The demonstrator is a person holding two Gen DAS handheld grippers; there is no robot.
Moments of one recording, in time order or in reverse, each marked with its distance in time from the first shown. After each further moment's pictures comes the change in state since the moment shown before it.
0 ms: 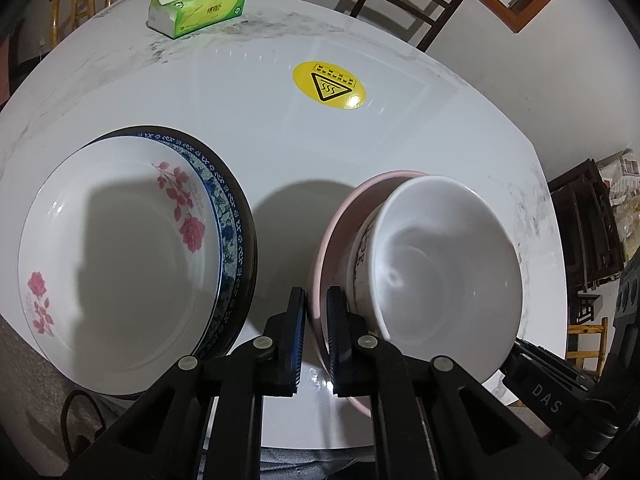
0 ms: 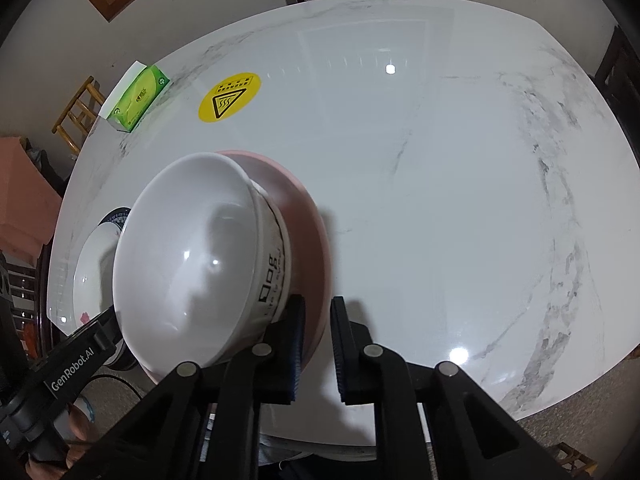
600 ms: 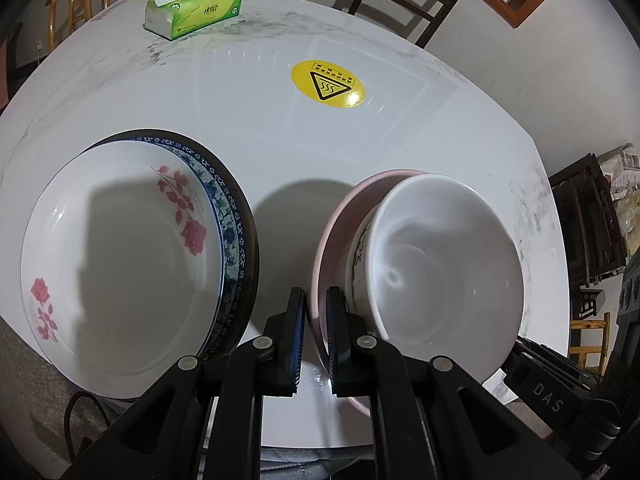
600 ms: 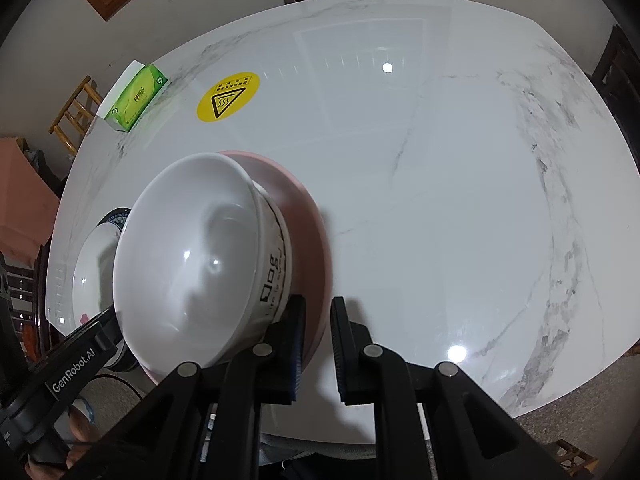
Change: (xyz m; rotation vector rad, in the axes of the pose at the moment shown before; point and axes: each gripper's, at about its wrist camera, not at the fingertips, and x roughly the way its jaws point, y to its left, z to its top) left arm 0.001 0.003 0.003 0.009 0.010 0.001; right arm 0.002 0.004 0.004 0.002 0.008 -0.009
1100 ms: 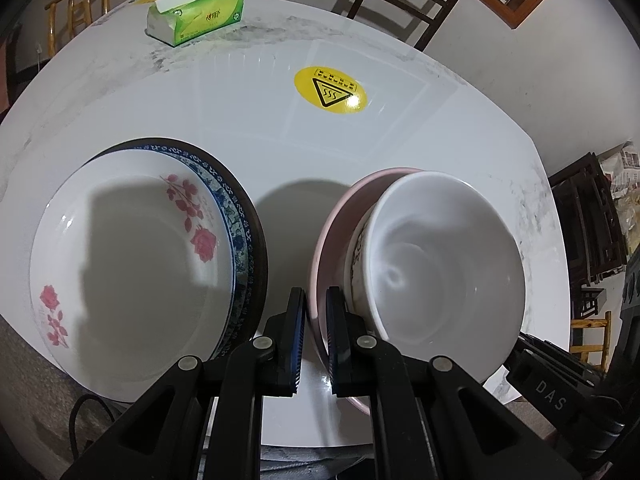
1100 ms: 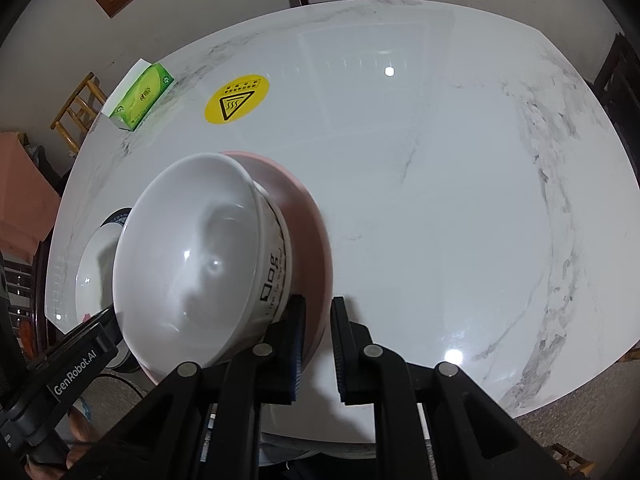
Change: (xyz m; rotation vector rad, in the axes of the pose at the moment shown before) left arm -0.007 0.004 0.001 0.010 -0.012 0.006; right arm -0.007 0.007 0.001 -0.022 -0.010 -0.008
